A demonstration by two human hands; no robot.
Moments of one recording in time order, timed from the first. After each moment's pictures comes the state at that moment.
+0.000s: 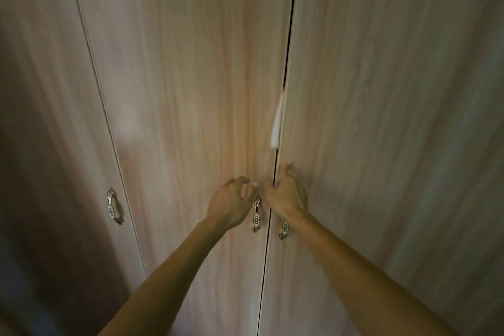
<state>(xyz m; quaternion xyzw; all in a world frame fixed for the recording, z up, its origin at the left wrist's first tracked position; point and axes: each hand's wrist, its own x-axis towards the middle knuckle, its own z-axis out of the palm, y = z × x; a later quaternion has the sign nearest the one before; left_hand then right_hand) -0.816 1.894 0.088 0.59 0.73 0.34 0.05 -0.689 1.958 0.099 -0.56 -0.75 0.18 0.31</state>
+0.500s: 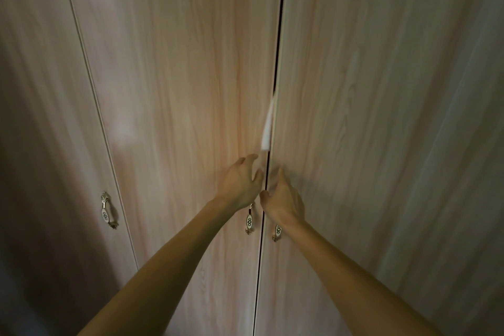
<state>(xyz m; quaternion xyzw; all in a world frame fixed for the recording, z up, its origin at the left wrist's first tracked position) -0.785 1.904 0.135 0.64 0.68 0.37 -0.01 -0.672 1.934 0.104 -0.56 -0.75 0.19 0.30</state>
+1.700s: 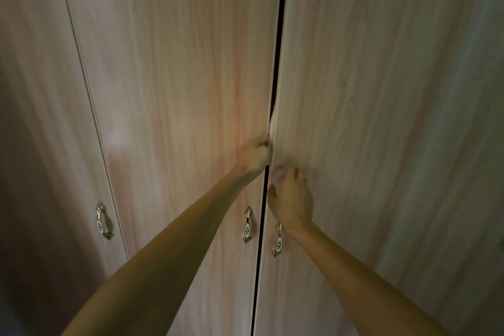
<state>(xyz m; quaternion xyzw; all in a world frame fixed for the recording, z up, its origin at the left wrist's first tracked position) -0.772 1.939 0.200 0.57 0.61 0.50 0.24 -0.664 1.932 0.132 -0.55 -0.75 0.01 0.38</state>
